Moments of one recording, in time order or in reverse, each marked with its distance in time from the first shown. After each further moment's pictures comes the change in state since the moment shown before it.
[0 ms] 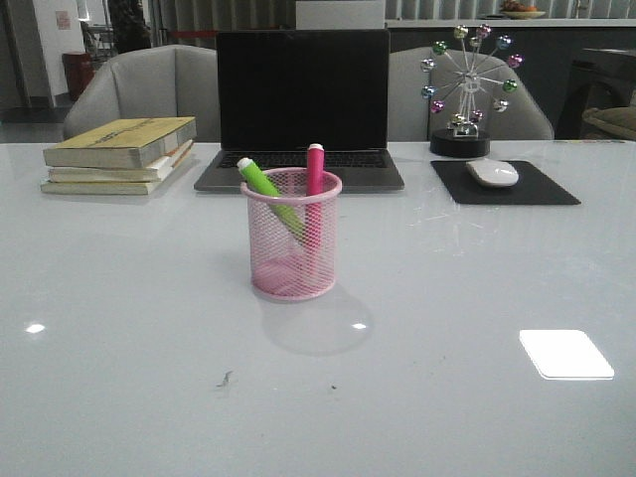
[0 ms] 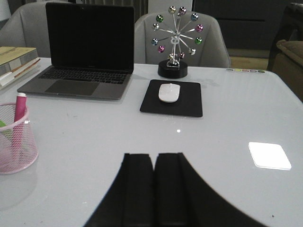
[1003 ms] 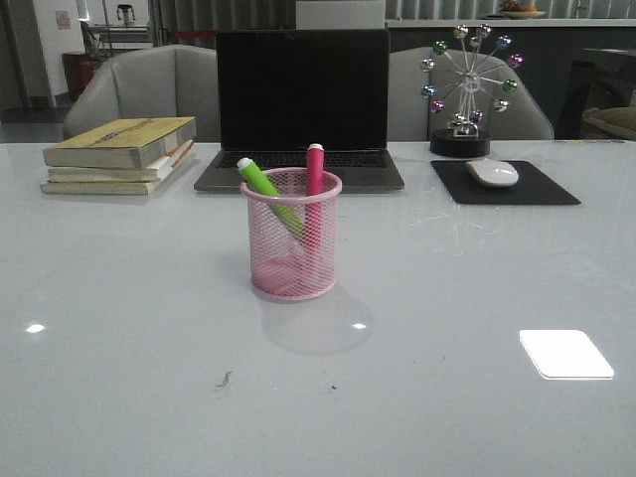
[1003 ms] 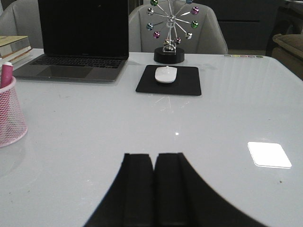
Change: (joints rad) left arm 0.000 0.000 0.000 0.001 0.000 0.000; right arm 0.000 -0.170 0.229 0.008 -0.059 0.000
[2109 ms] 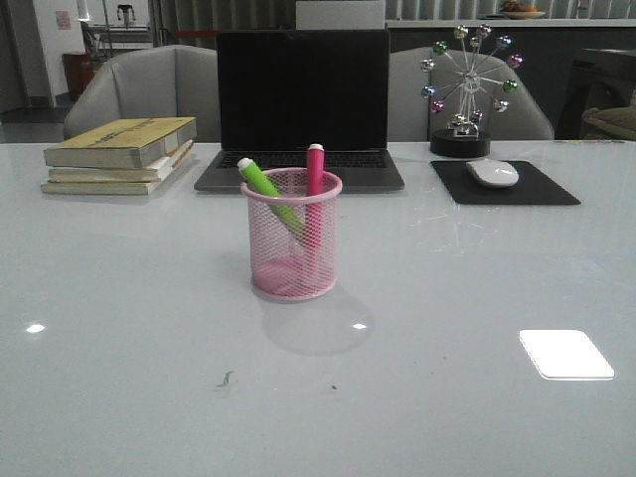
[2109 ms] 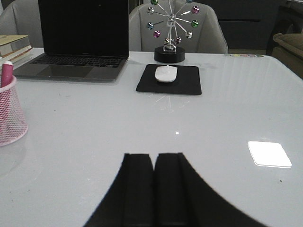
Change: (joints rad) left arm 0.000 0.000 0.000 0.012 0.000 0.000; right arm 0.000 0.000 0.000 0.000 0.003 0.000
